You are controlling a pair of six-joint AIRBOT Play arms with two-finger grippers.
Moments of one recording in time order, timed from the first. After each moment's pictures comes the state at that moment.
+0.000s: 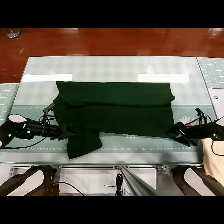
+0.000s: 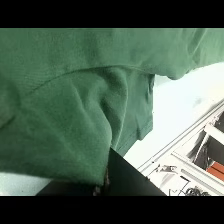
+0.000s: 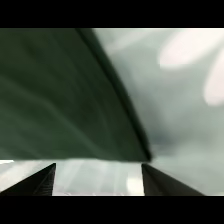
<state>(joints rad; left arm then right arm) 0.23 -1.13 0.39 0.70 -1.24 -0.98 -0.46 -1.02 0.44 -1.08 1.18 1.46</state>
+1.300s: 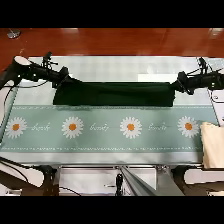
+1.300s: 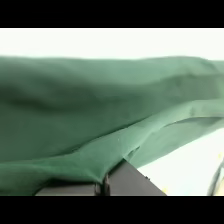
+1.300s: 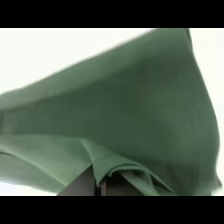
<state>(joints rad) 0.11 -1.79 1.48 0.75 -1.21 -1.38 -0.32 -1.60 1.26 -0.80 1.13 1.37</state>
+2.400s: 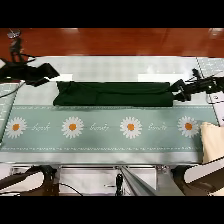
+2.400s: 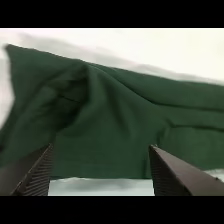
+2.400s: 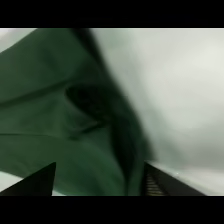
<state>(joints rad) 0.09 -1.31 1.21 1.05 -1.02 -1.48 -0.38 -1.83 1.37 -0.84 1.31 1.33</state>
